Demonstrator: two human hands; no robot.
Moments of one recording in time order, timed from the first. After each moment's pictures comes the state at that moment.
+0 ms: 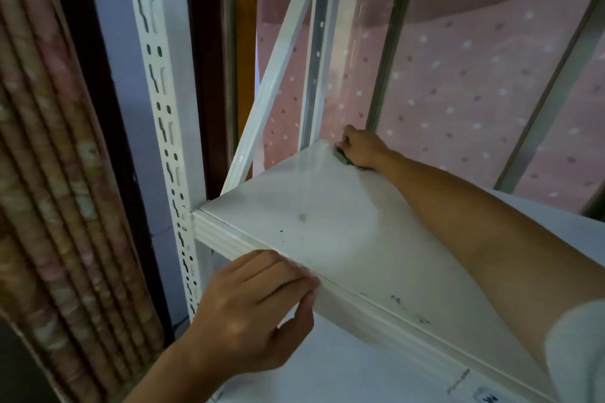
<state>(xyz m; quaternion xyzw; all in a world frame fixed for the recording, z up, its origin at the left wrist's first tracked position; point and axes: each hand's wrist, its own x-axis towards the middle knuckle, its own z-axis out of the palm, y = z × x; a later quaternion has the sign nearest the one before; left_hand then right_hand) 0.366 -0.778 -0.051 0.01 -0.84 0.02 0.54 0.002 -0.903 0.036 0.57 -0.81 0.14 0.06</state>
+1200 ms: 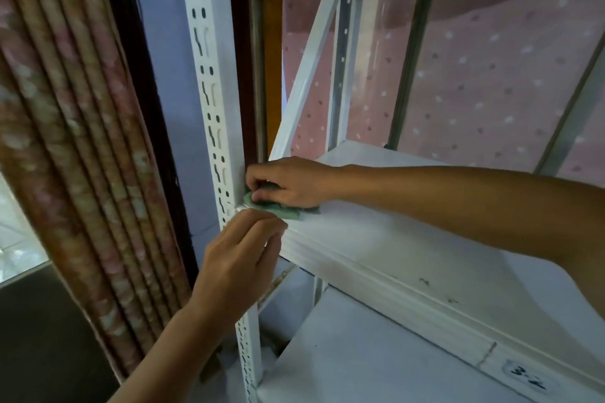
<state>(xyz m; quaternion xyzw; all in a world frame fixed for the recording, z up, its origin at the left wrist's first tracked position) 0.406 -0.815 -0.040 0.16 -0.82 0.06 0.55 0.226 -0.857 0.050 0.86 -0.50 0.10 -0.02</state>
